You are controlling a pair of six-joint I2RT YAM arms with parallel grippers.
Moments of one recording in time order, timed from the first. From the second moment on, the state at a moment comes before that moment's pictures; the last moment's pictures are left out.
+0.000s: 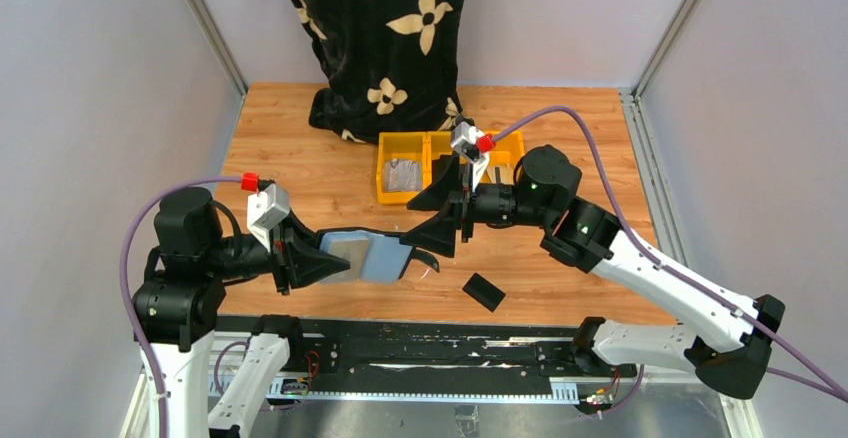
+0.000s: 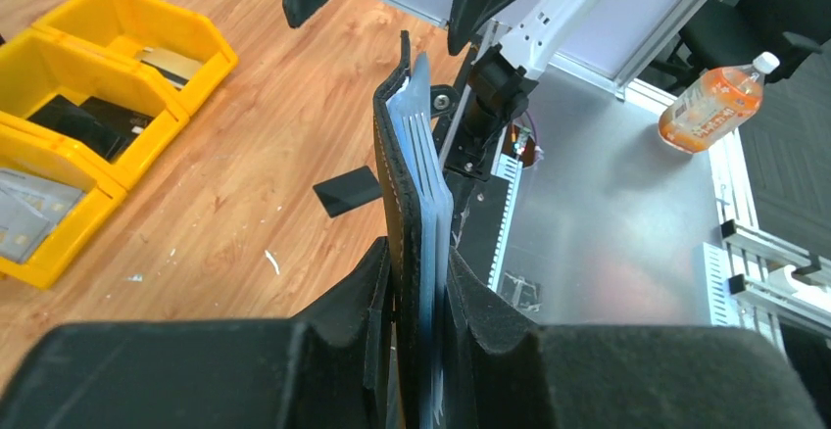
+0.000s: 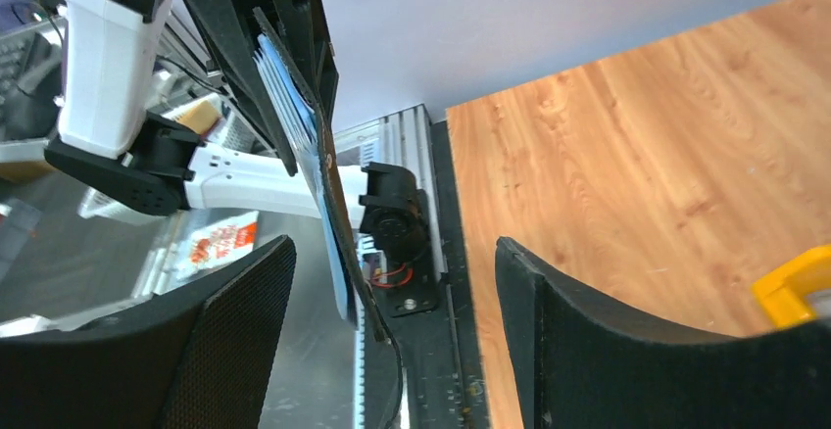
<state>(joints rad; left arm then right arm) -0.05 0.63 1.24 -1.04 1.25 0.12 0.96 1.09 1.15 -0.04 -0.55 0.38</state>
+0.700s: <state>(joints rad) -0.05 0.61 1.21 -1.04 1.23 0.21 1.07 1.32 1.37 -0.27 -0.68 0.04</state>
